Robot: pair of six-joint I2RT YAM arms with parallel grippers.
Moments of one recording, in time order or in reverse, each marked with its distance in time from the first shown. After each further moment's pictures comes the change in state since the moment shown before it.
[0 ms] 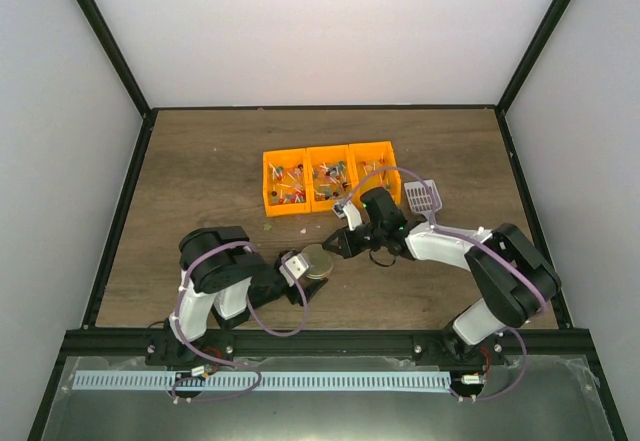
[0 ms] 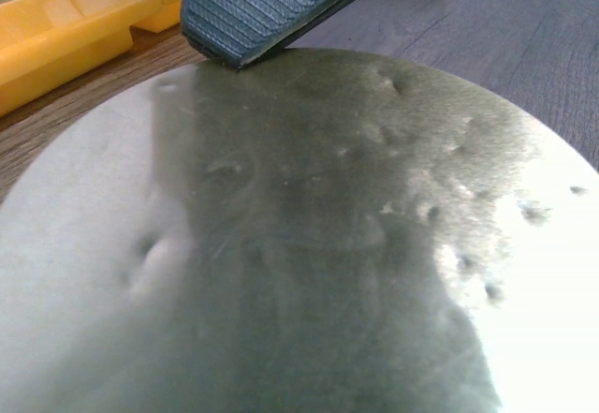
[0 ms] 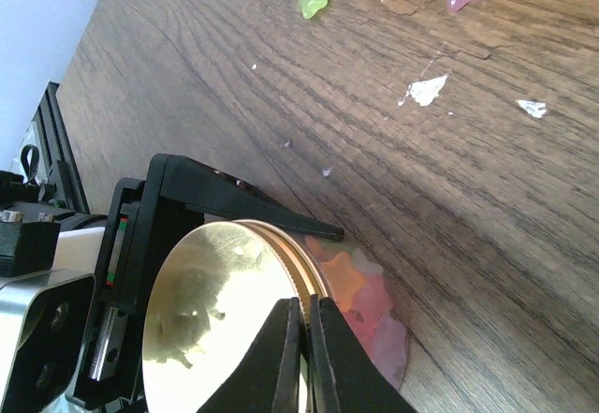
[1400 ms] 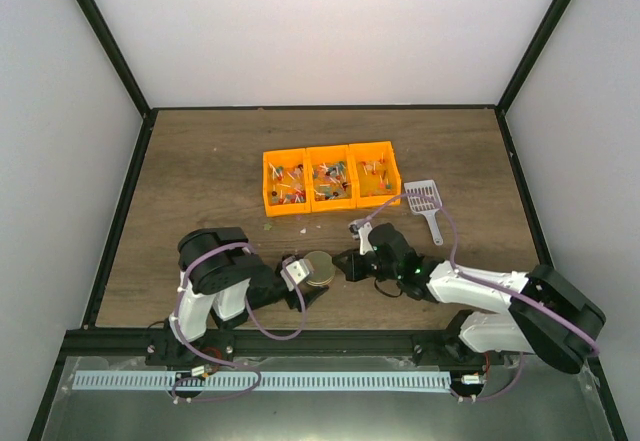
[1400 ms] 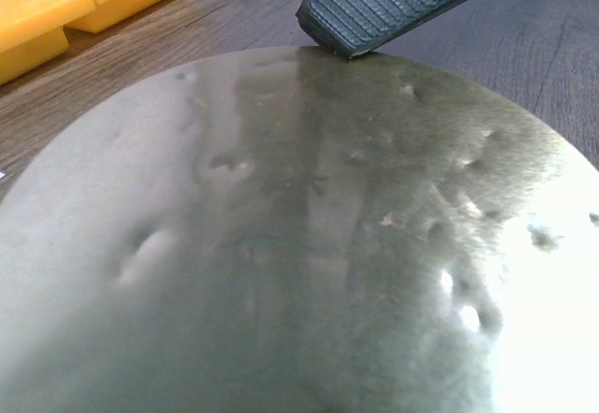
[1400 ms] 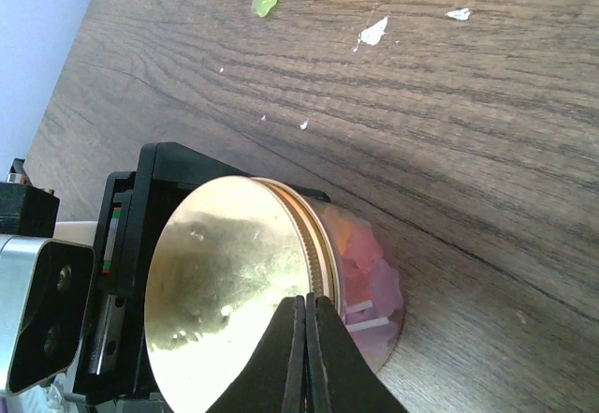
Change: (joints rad) left arm -0.006 -0.010 -0.007 0.001 0.084 0.026; right arm 0.205 -0.305 -0.285 0.162 0.359 0.342
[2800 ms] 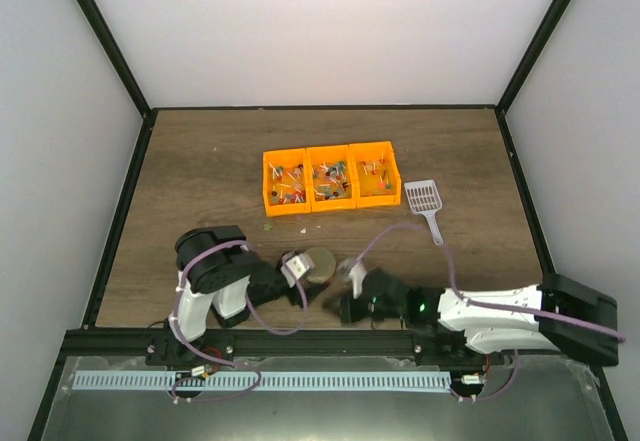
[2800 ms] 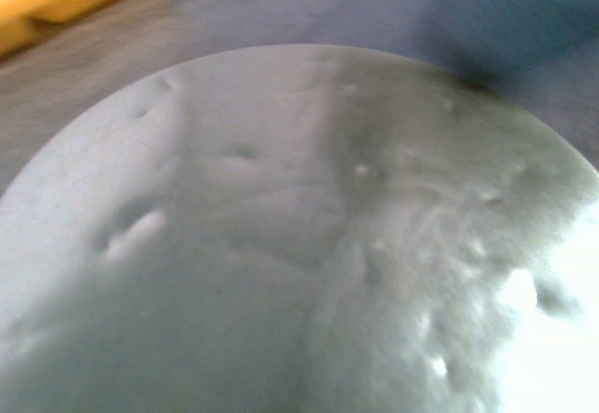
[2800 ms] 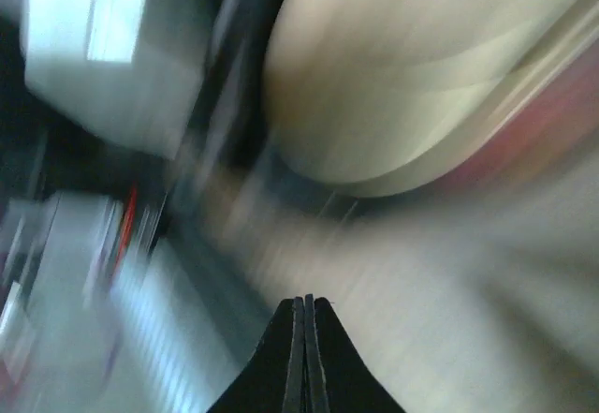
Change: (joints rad) left arm 0.008 -0.039 -0.022 -0.005 0.062 -0.001; right arm 0.301 -0.140 -0.140 0.090 0.291 0.282
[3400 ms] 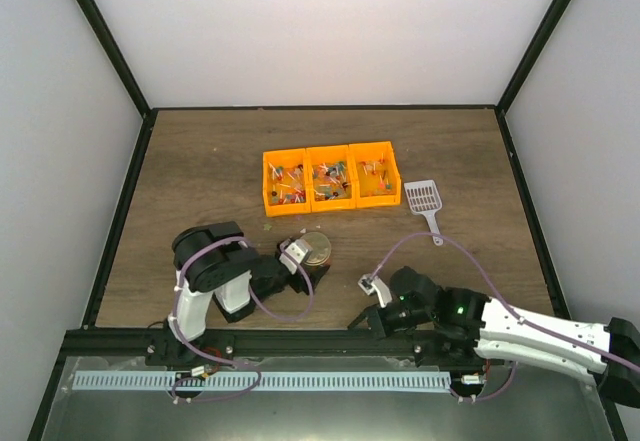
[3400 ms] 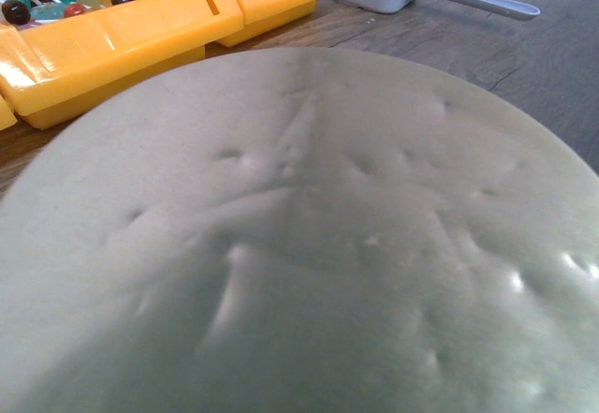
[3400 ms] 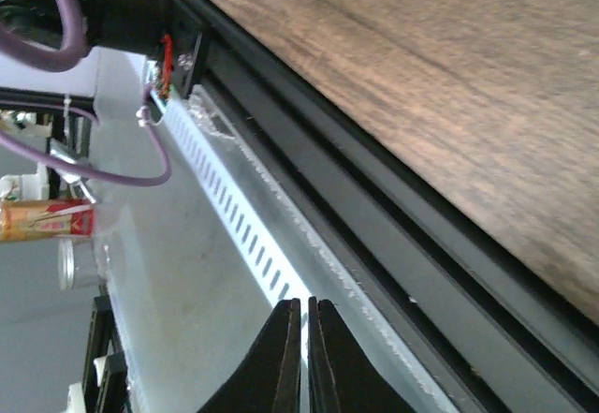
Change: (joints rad) left arm 0.039 0.006 0.097 -0.046 -0.192 -0.126; right arm 0.005 -0.472 -0.007 -0.573 -0.460 -0.032
